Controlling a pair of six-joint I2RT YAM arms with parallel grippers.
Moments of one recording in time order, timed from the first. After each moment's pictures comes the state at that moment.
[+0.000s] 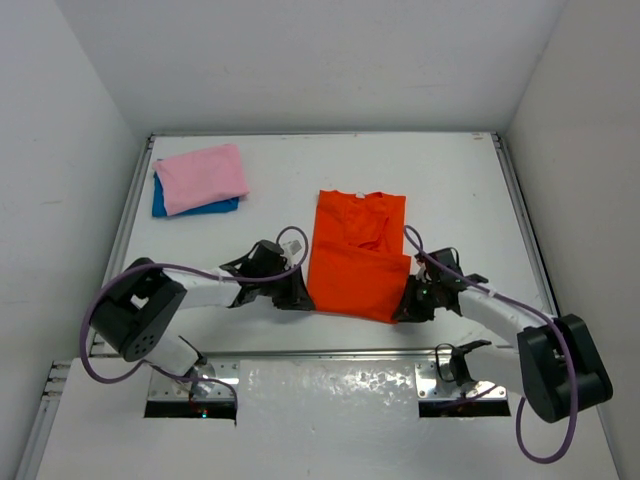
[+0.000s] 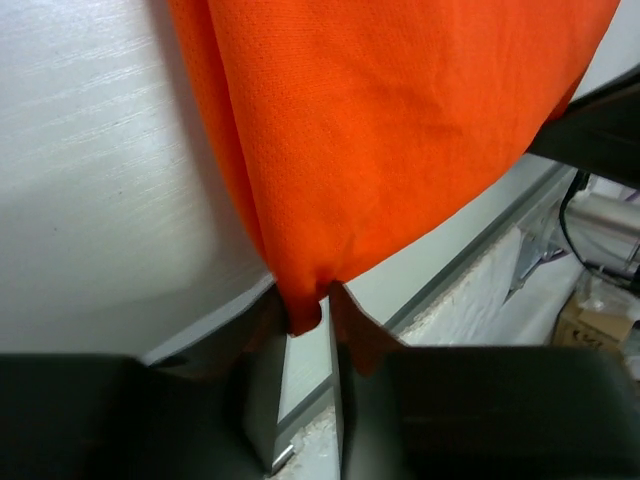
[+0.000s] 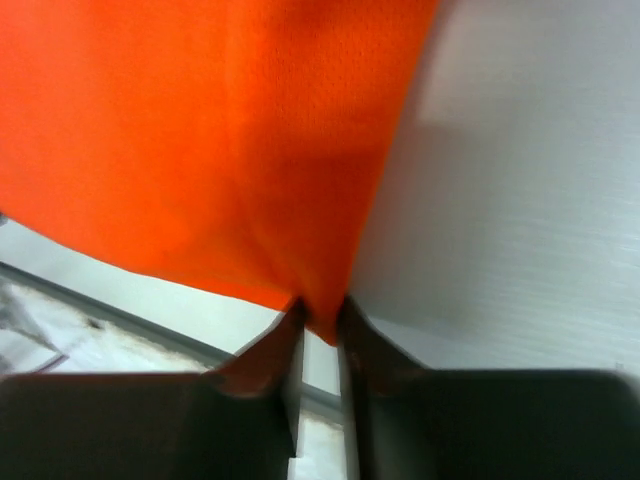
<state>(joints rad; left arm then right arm) -0.64 1.49 0.50 0.11 0.45 -0.77 0.29 1.17 0.33 -0.33 -0.38 0.57</state>
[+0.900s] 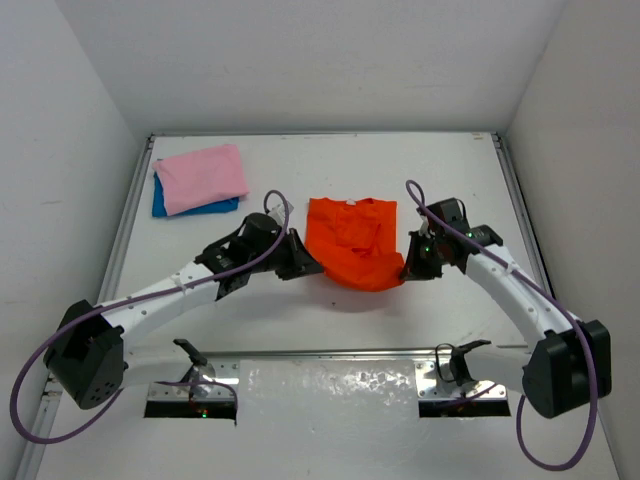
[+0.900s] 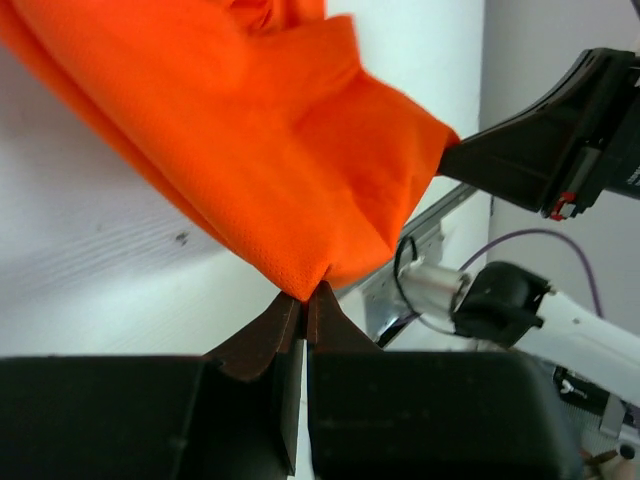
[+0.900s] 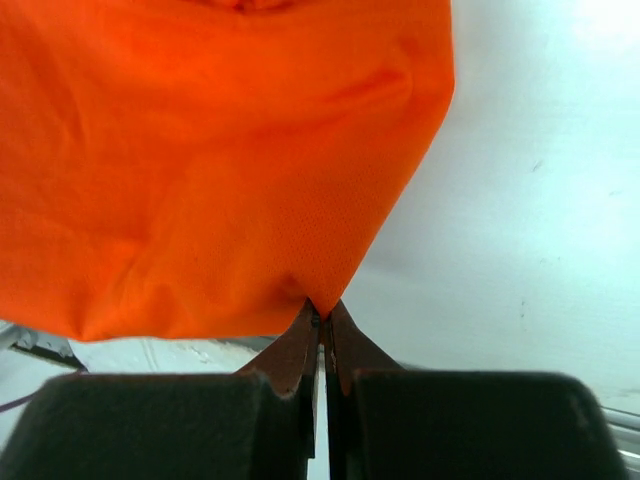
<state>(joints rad) -0.68 1.19 0.70 -0.14 0.30 -0.93 0.29 1.17 0.79 -0.75 -0.22 0.46</state>
